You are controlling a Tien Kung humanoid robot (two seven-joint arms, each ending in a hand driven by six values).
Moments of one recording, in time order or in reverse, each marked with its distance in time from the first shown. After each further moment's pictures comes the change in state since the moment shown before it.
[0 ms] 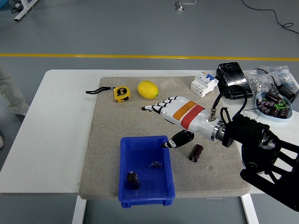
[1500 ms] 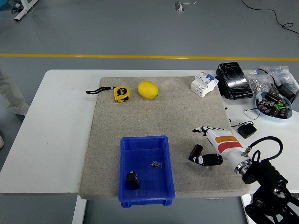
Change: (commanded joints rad) left arm 0.009 -0.008 -0.019 0.002 0.053 -0.013 -0.002; right arm -0.441 0.142 0.266 -0.186 -0.108 -0.199 -0.062
